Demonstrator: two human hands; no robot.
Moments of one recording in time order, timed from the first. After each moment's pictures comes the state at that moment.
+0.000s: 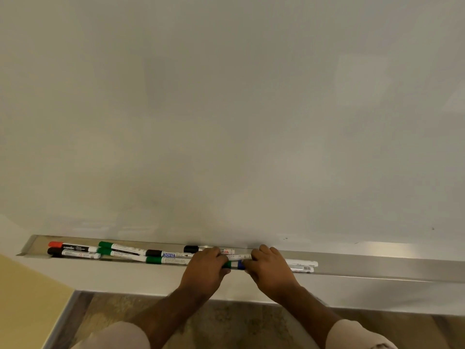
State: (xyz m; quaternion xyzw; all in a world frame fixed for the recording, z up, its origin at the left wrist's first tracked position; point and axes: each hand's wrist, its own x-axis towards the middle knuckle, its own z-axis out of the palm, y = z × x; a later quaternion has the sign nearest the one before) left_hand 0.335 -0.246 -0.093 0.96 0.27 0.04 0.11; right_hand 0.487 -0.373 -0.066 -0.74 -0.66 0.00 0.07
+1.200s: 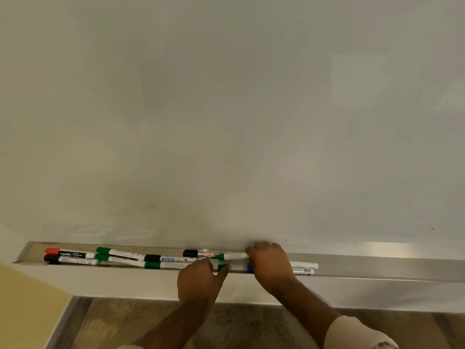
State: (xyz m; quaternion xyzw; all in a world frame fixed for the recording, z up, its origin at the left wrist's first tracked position) left_hand 0.334 -0.264 -0.089 0.84 0.52 0.06 0.15; right_hand 0.492 -0.350 -0.062 -0.81 -0.59 0.04 0.03
